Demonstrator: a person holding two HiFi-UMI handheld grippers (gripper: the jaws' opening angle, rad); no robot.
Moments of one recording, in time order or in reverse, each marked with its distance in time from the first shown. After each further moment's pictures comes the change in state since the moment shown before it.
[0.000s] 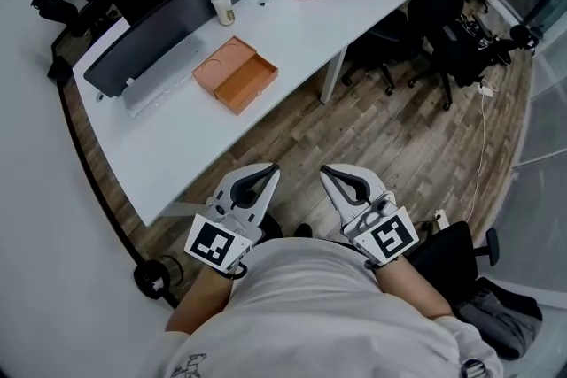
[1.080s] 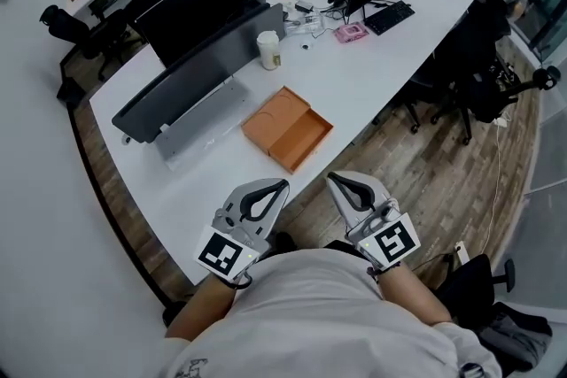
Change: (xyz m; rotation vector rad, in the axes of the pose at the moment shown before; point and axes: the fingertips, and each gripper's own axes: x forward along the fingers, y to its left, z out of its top) left arm -0.039 0.269 0.023 0.019 0.019 -0.047; right arm 0.281 -0.016 0.035 -0.032 -0.009 -0.038
